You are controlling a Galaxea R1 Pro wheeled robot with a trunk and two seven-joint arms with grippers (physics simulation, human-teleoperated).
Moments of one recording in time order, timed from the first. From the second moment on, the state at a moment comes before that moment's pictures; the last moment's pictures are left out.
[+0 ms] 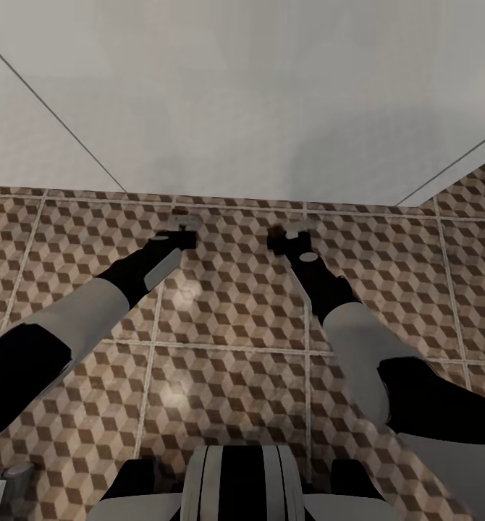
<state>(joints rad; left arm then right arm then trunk) -1.43 0.04 -0.81 -0.53 0.82 0.25 0.37 -1.29 0.17 0.04 -0.50 0.27 0.08 -0.07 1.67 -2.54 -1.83</state>
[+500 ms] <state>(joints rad) -1.41 0.05 -0.81 -0.57 0.82 0.26 0.37 -1.33 0.17 0.04 -0.42 0.27 0.07 -0.07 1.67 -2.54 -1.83</state>
